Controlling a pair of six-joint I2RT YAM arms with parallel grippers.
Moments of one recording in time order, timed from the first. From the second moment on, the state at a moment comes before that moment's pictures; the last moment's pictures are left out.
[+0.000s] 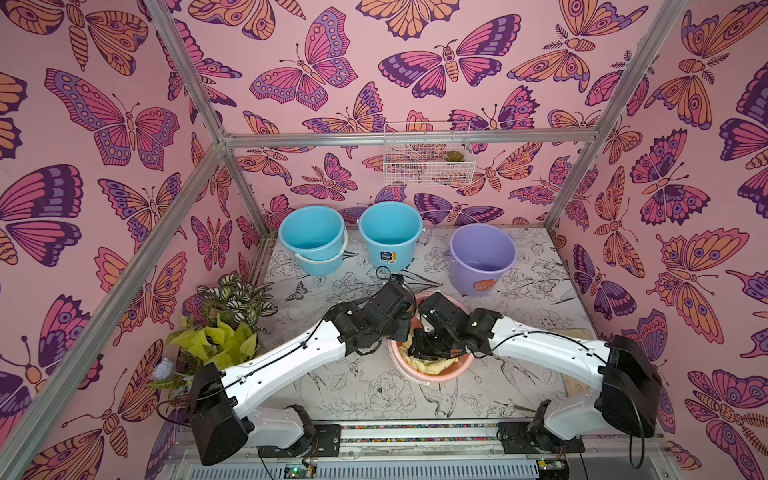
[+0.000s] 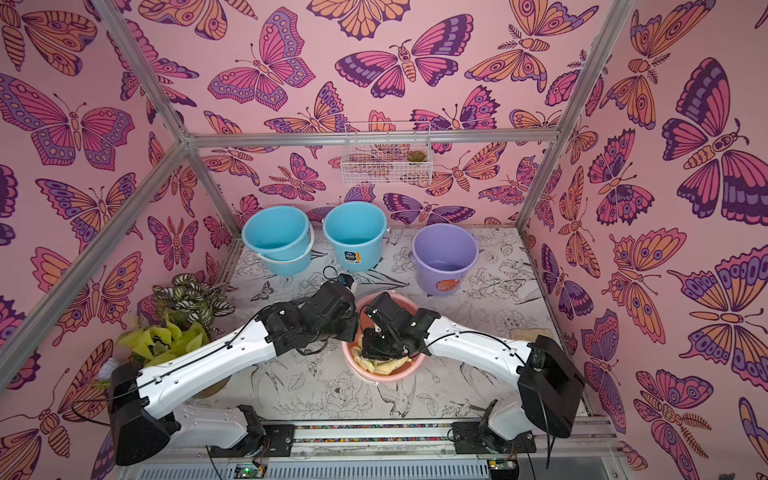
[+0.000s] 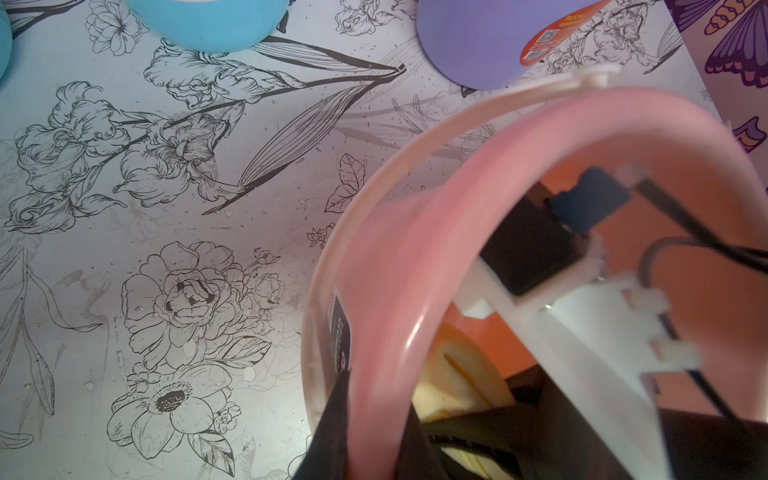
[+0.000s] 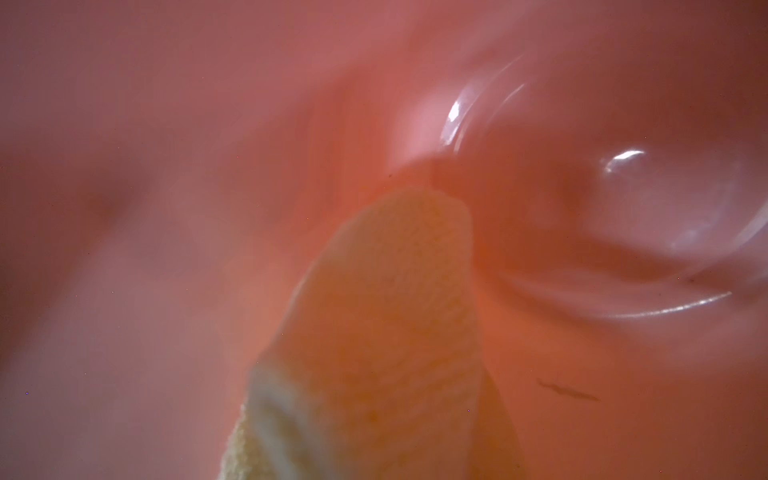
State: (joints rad) left arm -0.92 1.31 1.16 -0.76 -0.19 -0.57; right arm 0.95 1.50 0.99 -0.49 -0.23 1.00
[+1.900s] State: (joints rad) left arm -0.85 1.27 1.11 -0.71 0.00 -0.52; right arm 0.96 0.92 0.83 -0.37 0.05 -0.87
